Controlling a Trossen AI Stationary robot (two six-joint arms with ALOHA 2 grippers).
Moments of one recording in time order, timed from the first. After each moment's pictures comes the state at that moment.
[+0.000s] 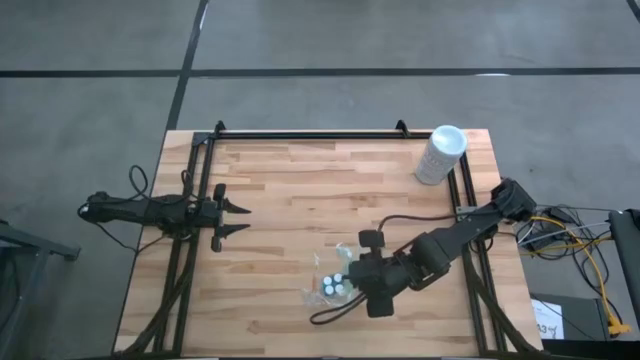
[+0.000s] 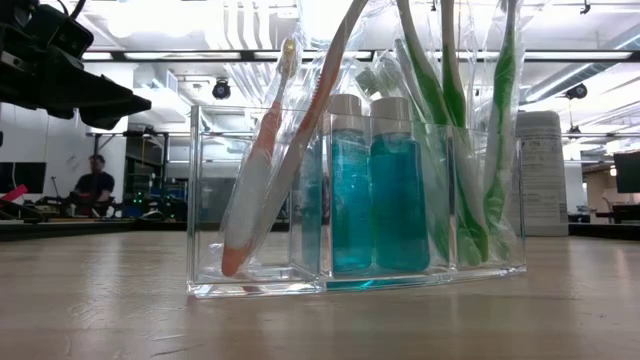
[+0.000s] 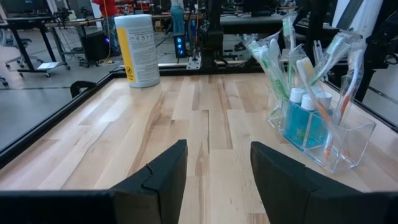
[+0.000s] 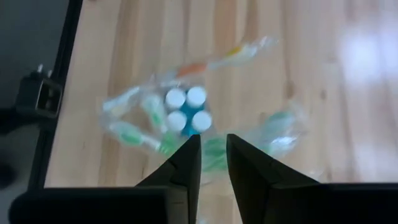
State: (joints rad) left arm -0.17 0.04 0.09 -0.24 -0.20 0.00; right arm 0.54 1.77 1.74 -1.06 0.31 0.38
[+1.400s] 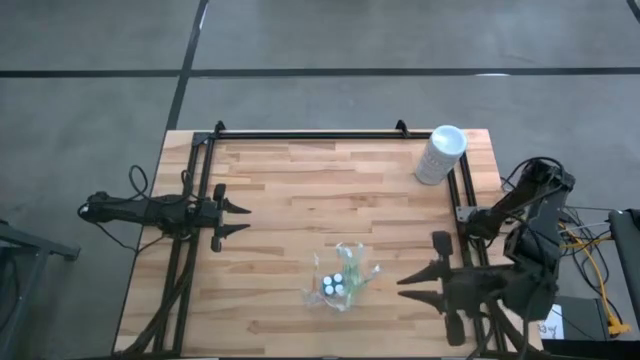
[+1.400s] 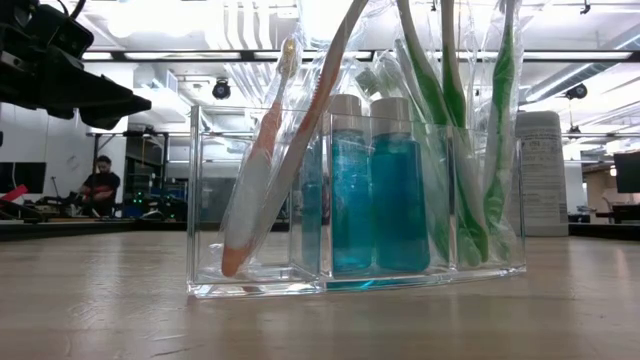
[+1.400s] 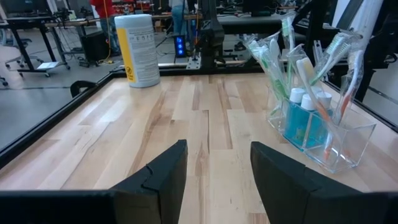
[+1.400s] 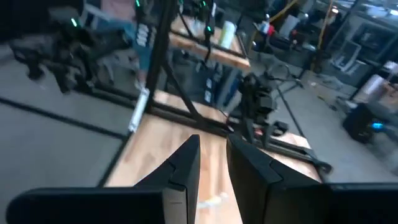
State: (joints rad) left arm -0.17 0.04 0.09 -0.24 -0.20 0.00; right arm 0.93 1.42 1.64 -0.60 0.86 0.02
